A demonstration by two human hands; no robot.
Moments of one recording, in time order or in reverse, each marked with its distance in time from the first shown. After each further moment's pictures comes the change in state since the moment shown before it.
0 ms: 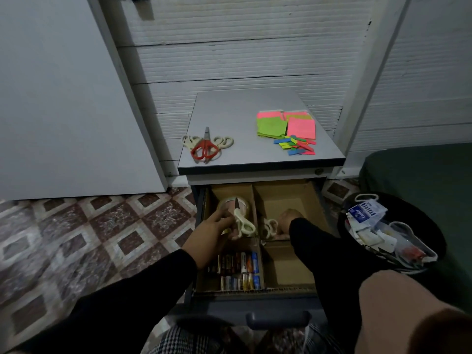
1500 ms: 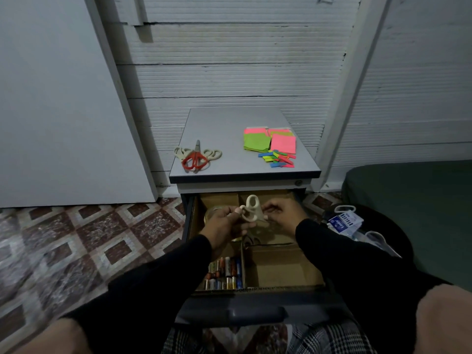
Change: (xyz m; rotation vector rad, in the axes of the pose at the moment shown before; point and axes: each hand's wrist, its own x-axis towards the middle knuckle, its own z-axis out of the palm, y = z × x) left_hand 0.030 0.067 -0.003 -1.460 -0.031 -0.518; right_hand -0.081 -0.014 -0.053 -0.178 -0.001 -0.667
